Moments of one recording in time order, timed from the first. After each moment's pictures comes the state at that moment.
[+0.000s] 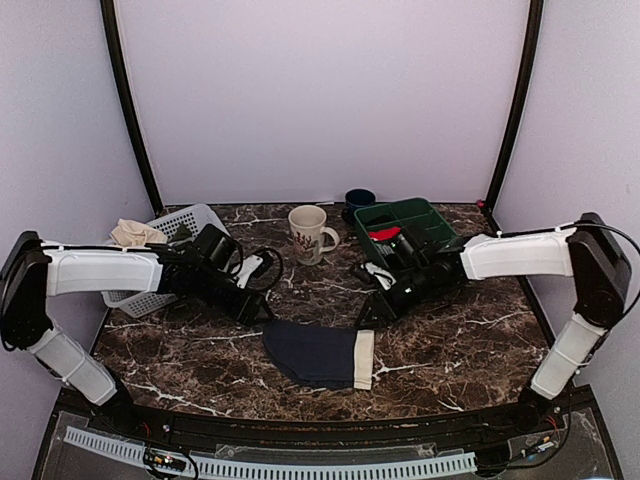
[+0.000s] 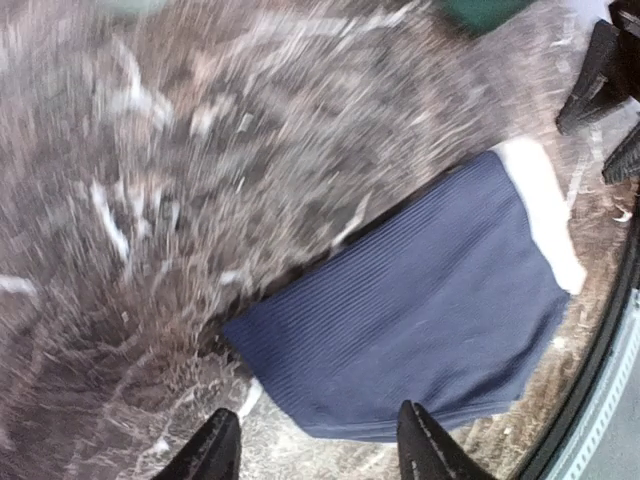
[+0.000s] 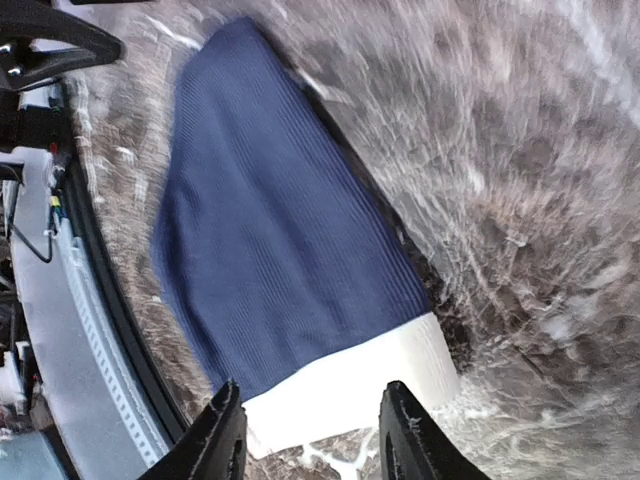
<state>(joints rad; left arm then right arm) -0.67 1.51 0.88 -0.37 0.28 -0.15 0.73 1.69 1.03 -0.43 -0.56 0.15</state>
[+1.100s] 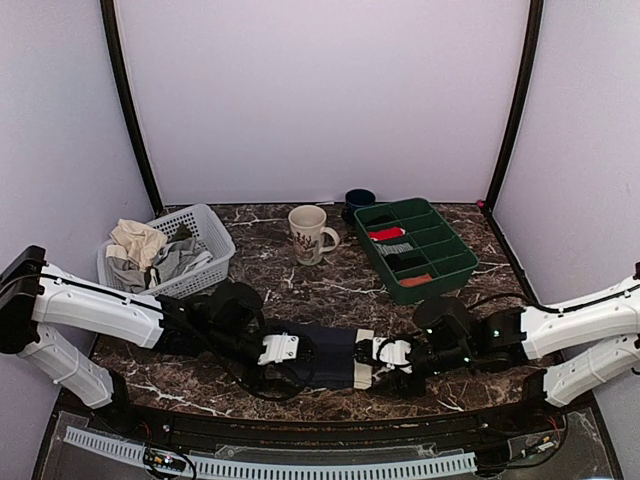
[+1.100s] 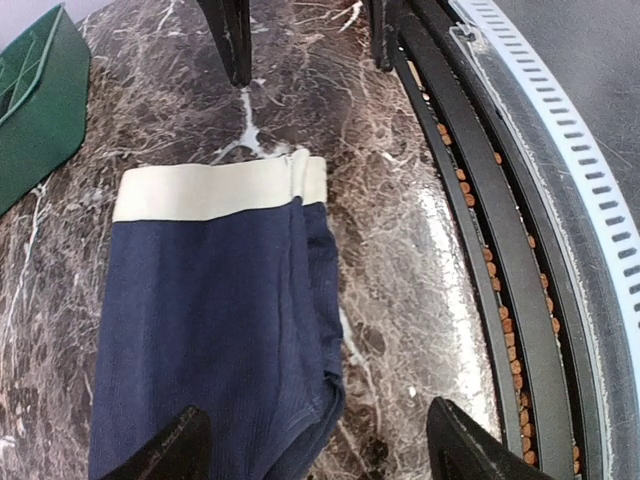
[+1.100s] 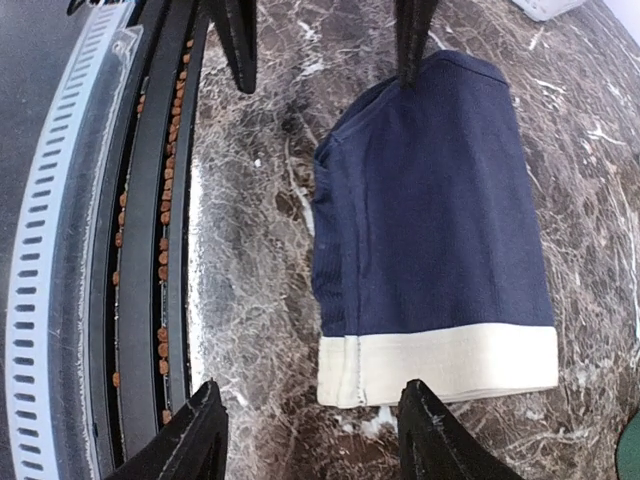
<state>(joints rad) -1.05 1.41 0.67 -0.05 0.34 0.54 1.15 1.18 0.53 -0.09 -0.21 -0.27</state>
